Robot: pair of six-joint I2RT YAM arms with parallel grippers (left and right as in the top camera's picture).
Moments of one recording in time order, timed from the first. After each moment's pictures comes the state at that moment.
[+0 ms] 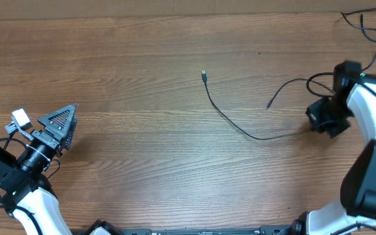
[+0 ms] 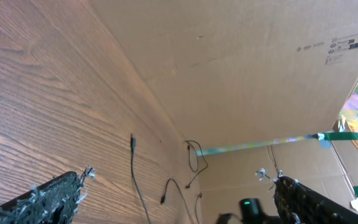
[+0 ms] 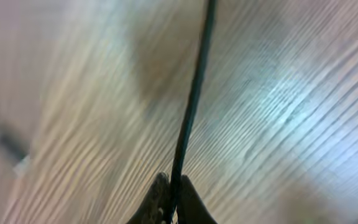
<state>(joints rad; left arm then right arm) 0.82 1.12 0.58 0.05 1.31 -0.78 -0.24 1.74 1.32 -1.15 -0.03 0.73</state>
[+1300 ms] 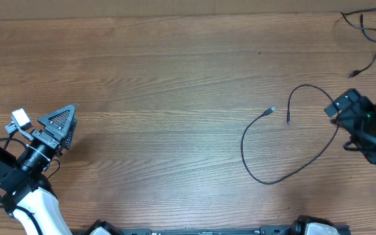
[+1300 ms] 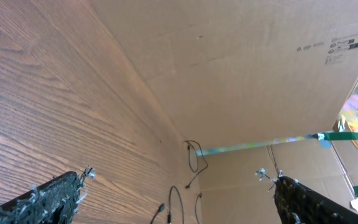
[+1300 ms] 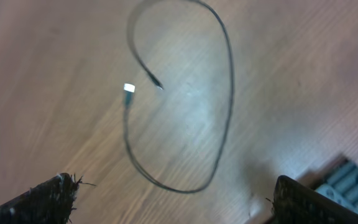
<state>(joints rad) 0.82 1.12 0.58 0.05 1.31 -0.78 -0.20 1.25 1.60 -1.56 0.04 0.69</state>
